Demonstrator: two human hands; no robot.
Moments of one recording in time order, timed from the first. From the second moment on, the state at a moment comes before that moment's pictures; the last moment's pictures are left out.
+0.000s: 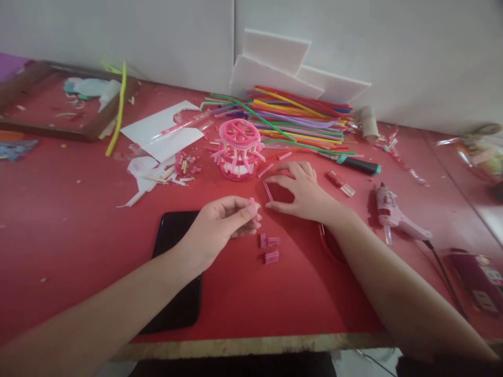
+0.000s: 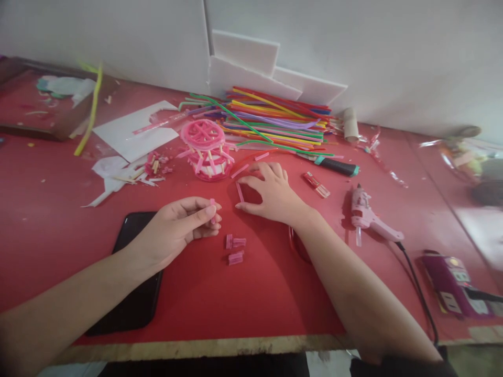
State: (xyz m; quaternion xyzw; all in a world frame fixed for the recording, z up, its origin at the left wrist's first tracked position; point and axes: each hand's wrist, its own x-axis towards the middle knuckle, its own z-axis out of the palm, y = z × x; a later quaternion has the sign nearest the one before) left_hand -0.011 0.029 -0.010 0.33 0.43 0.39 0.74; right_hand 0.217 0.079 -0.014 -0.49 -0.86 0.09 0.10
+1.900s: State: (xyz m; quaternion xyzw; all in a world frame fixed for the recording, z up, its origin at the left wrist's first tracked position) left_hand -0.013 0.032 -0.005 0.28 0.43 0.39 0.76; right_hand 0.187 0.045 0.005 -0.33 -0.82 0.31 0.36
